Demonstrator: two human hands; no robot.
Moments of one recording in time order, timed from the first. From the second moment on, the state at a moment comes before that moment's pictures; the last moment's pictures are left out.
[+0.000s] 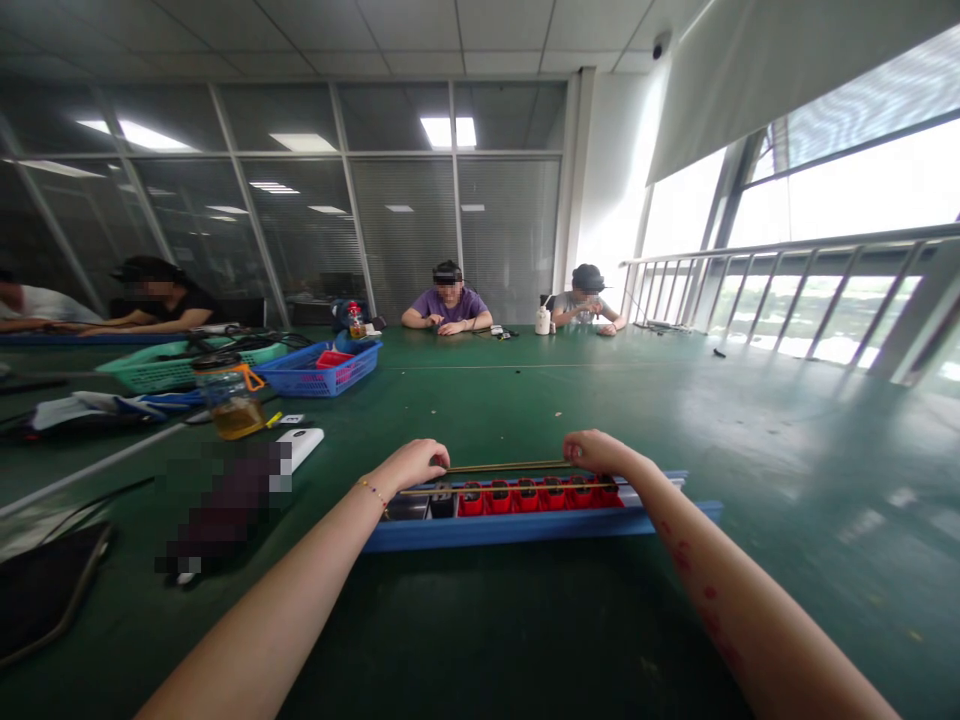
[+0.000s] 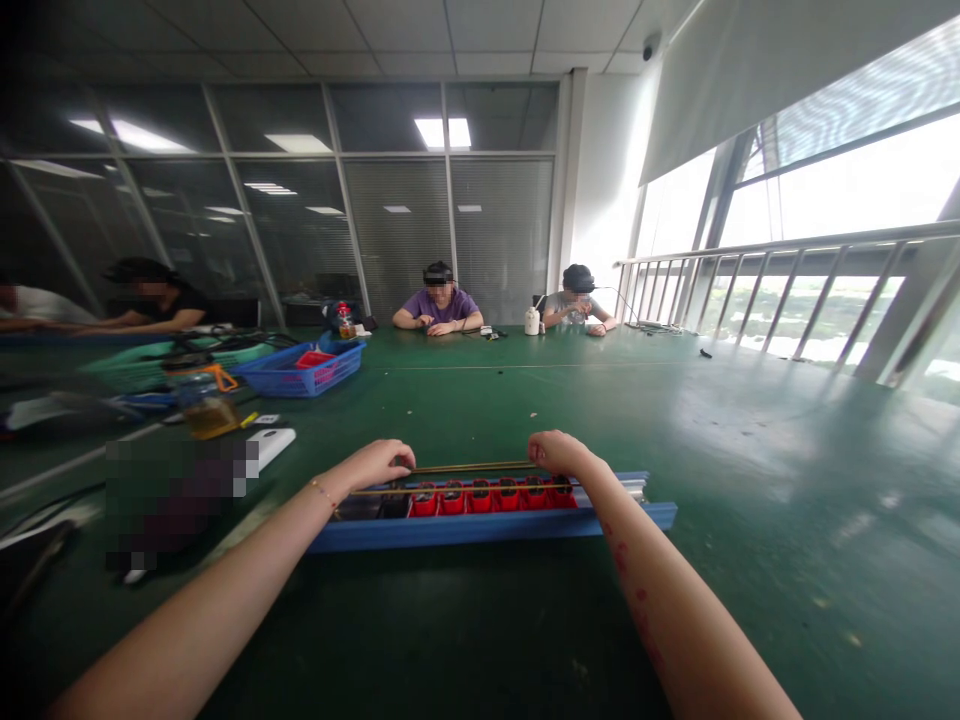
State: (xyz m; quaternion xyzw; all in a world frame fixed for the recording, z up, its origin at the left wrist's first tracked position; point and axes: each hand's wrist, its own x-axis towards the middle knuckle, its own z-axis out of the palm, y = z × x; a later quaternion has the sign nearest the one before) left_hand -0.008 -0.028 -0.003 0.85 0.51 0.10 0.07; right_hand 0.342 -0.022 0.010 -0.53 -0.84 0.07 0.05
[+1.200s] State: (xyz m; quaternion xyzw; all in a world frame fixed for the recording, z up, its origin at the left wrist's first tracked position) left_hand -0.011 -0.034 0.000 0.82 0.56 0.09 0.04; right_hand 0.395 -0.088 0.108 -0.48 -0.84 0.22 0.13
